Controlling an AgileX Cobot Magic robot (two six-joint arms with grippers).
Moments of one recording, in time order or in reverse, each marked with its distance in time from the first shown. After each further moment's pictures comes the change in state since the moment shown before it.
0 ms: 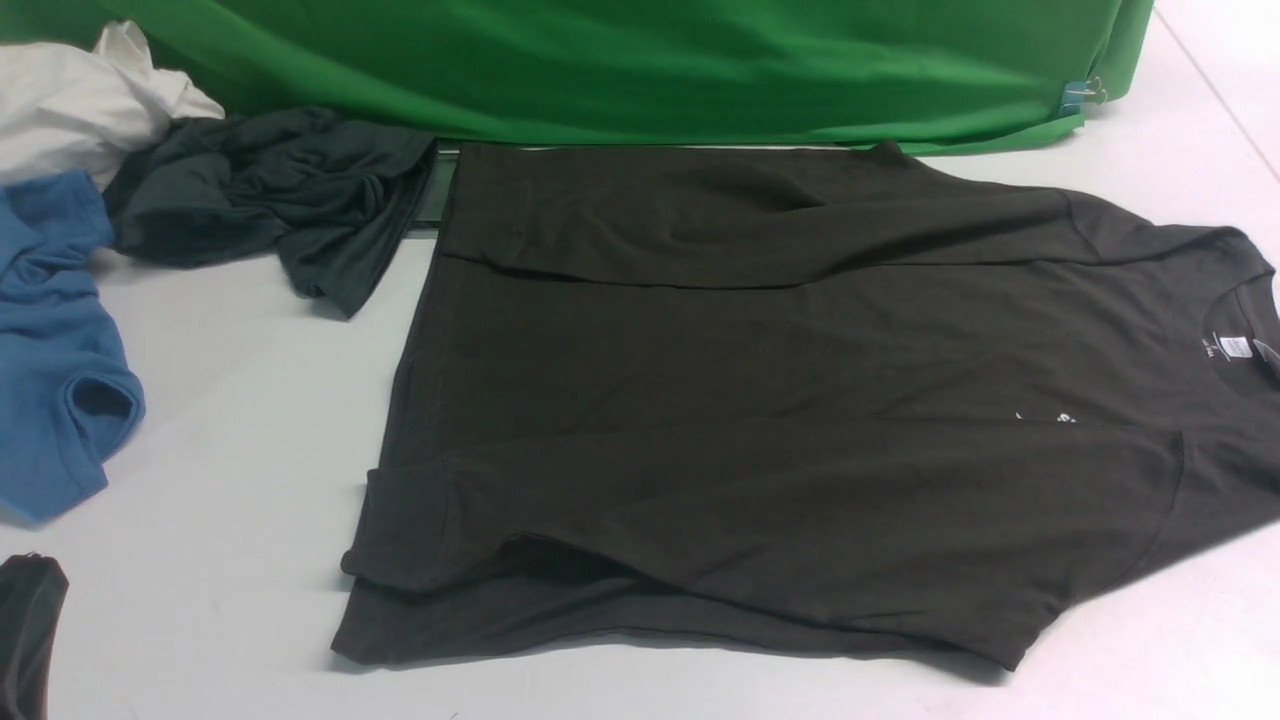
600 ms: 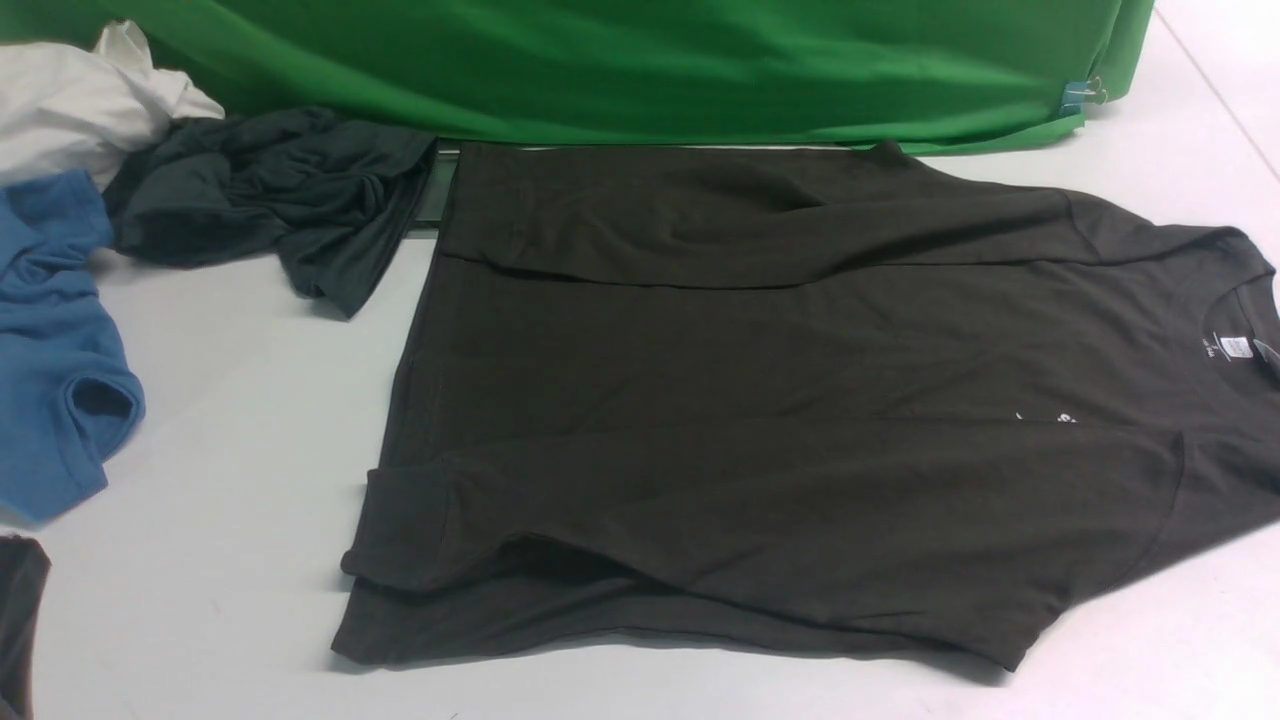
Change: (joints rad) right arm 0.000 0.000 0.000 0.000 -0.095 0.000; left arm 0.000 0.000 0.000 0.025 -0.089 0.000
